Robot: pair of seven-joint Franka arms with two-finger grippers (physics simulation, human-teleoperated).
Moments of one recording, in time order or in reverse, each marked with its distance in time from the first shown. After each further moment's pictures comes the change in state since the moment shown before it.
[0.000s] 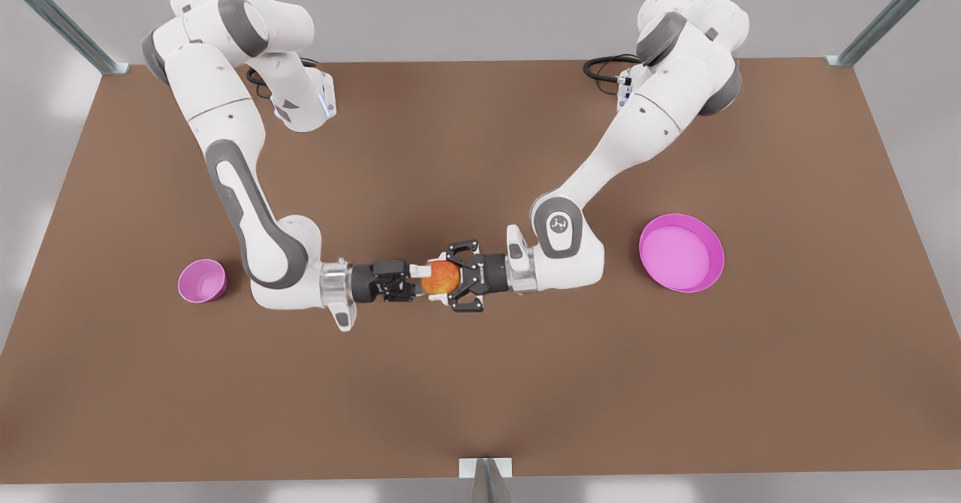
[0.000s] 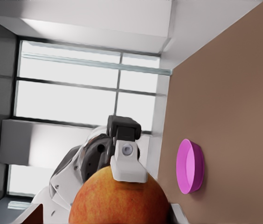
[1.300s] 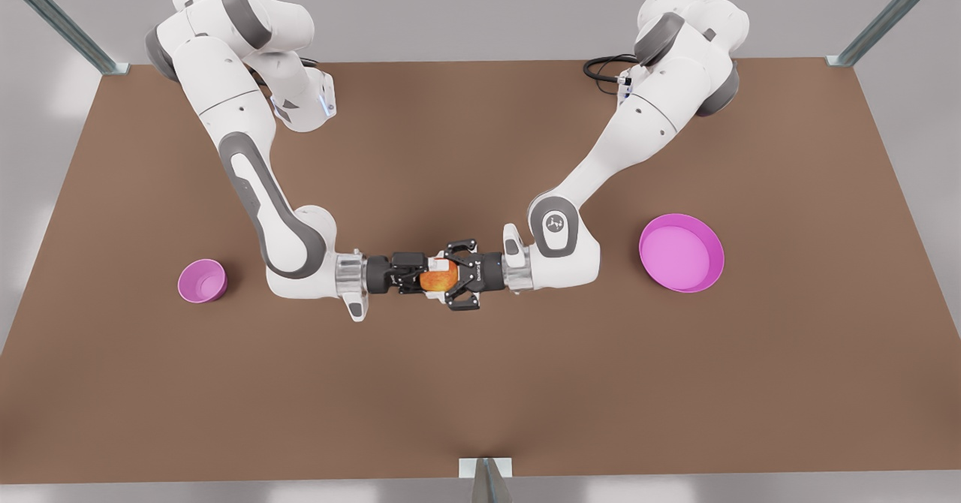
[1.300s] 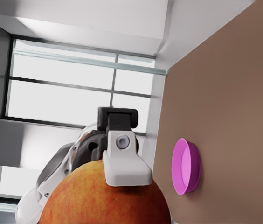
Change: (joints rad) left arm -0.013 0.005 0.006 -0.001 0.002 -0.001 0.093; right arm 0.027 -0.037 0.025 -0.047 0.024 0.068 -0.032
